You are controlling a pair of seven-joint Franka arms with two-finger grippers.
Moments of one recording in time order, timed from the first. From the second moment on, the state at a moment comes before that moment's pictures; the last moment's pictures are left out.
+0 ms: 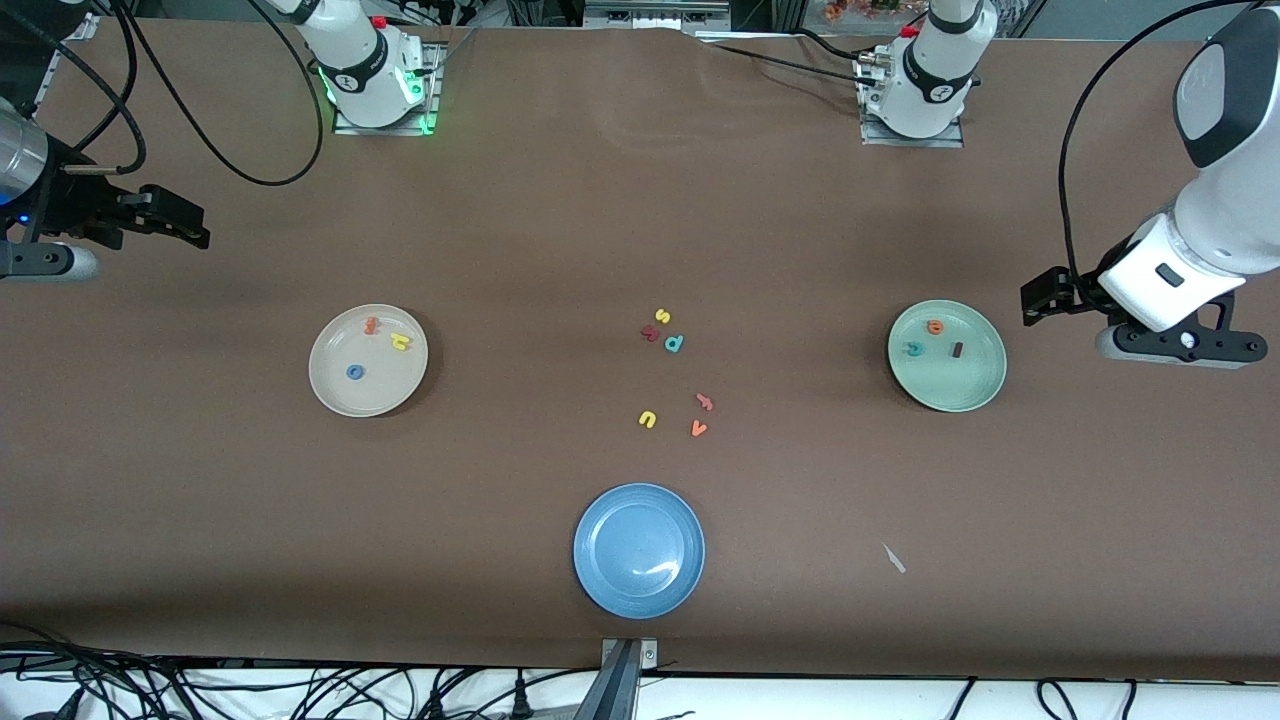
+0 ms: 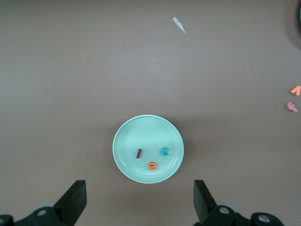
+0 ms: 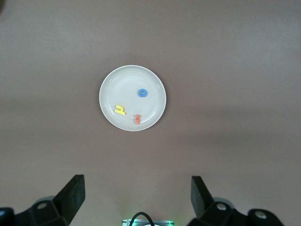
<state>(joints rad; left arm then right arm) -0.01 0.15 -0.05 -1.60 0.04 1.71 0.00 0.04 0.07 0.01 -1.53 0.00 1.48 0.02</state>
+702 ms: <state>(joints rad) -0.01 0.15 -0.06 -1.60 0.04 1.71 0.00 0.04 0.09 0.00 -1.53 0.00 1.48 0.02</state>
